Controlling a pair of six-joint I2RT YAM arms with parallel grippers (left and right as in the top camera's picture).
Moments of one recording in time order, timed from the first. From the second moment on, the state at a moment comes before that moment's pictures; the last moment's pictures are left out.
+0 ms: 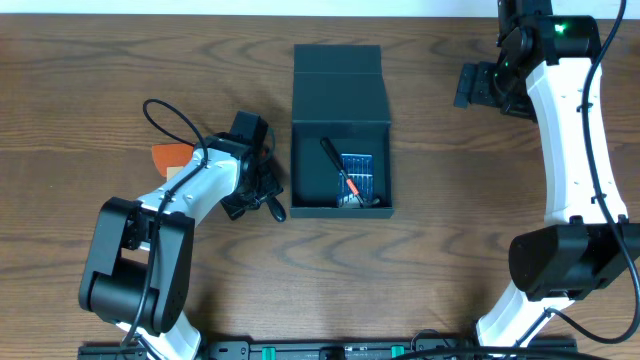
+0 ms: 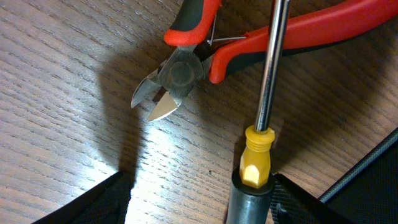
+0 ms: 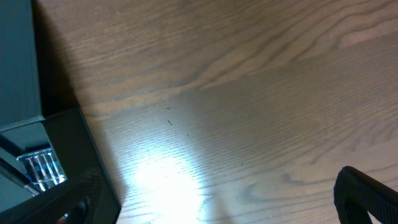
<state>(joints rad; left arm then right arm) -0.30 1.82 1.05 -0.71 0.09 -0.83 0.03 1.92 2.03 -1.45 0.17 0.31</state>
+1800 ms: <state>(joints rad) -0.32 1.83 1.06 -0.85 0.13 -0.76 0.03 1.92 2.03 -1.45 0.17 0.31</state>
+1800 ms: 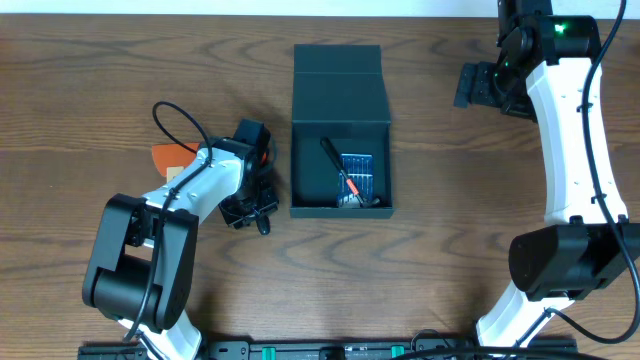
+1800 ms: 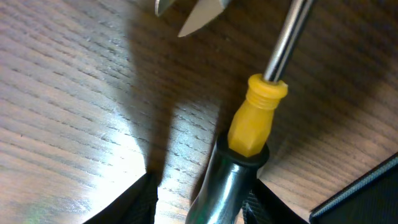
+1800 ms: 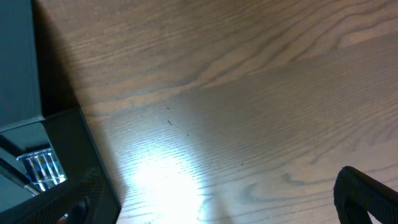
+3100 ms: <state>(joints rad) -0.32 1.83 1.06 -0.83 0.15 -0.63 0.03 1.92 2.03 -1.45 0.17 0.31</state>
